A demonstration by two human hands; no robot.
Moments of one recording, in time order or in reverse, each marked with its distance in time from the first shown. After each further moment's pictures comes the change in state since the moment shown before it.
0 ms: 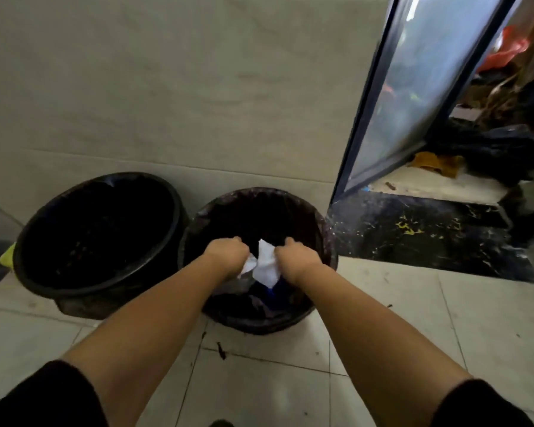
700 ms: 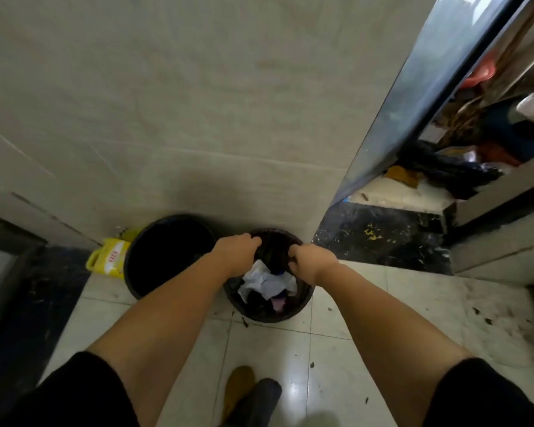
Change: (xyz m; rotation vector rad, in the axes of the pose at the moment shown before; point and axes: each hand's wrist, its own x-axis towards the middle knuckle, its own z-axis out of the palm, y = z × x) left_hand -0.172 -0.080 -0.248 -0.270 -0.056 0.158; right_hand -0.162 -0.037 -0.266 0.140 -0.173 0.028
